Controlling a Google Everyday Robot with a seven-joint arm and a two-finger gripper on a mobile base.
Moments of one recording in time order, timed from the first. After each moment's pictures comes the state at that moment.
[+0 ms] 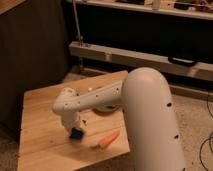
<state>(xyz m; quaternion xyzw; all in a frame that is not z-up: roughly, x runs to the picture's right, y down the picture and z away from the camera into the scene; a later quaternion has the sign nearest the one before) -0.194 0.222 0.813 -0.24 -0.27 -0.67 0.65</state>
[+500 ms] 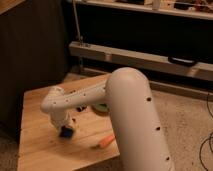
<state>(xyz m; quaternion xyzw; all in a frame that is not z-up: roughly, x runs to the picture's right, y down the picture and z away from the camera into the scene) -0.259 0.223 0.812 -0.21 -0.29 -0.69 0.62</state>
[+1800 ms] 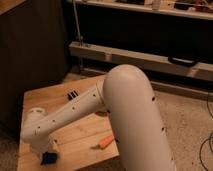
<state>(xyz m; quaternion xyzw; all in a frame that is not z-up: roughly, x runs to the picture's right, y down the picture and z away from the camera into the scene) -0.297 0.318 0.705 -0.16 -0.37 -0.74 0.54</state>
